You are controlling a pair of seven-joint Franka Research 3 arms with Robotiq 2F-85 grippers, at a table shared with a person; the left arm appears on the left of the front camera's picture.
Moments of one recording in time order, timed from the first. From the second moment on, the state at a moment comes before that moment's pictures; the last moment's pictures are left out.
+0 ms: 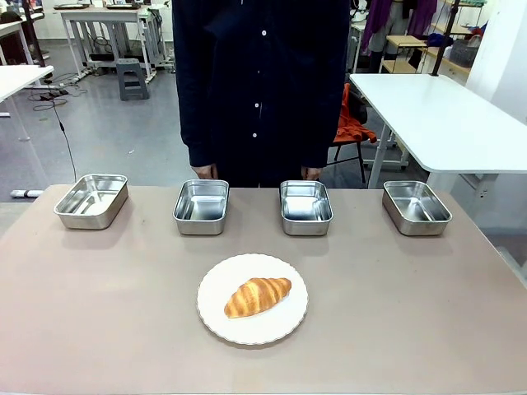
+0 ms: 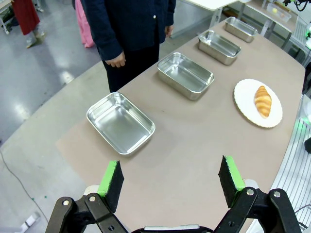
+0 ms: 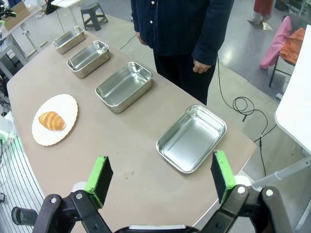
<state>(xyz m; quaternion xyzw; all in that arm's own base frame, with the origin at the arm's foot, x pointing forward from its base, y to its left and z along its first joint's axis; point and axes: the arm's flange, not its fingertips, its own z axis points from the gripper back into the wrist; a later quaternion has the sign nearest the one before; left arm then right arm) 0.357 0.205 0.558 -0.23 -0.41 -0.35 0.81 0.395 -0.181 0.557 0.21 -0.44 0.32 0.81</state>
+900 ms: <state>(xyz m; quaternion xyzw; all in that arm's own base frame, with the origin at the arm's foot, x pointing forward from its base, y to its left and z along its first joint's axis) 0.357 0.205 0.558 -0.23 -0.41 -0.35 0.81 0.395 -0.181 0.557 0.21 -0.44 0.32 0.81</state>
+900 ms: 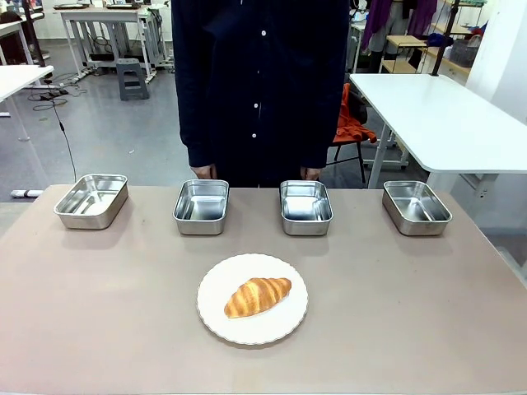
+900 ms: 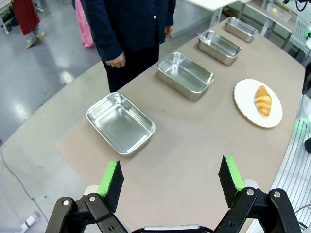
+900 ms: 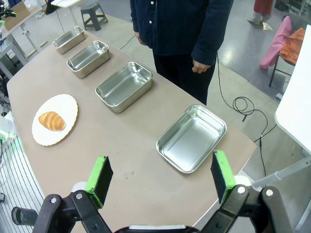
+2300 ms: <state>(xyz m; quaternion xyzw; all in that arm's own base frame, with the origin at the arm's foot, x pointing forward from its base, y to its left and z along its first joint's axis) 0.357 0.205 0.558 -0.23 -0.41 -0.35 0.81 0.395 -0.181 0.557 0.21 -0.44 0.32 0.81</state>
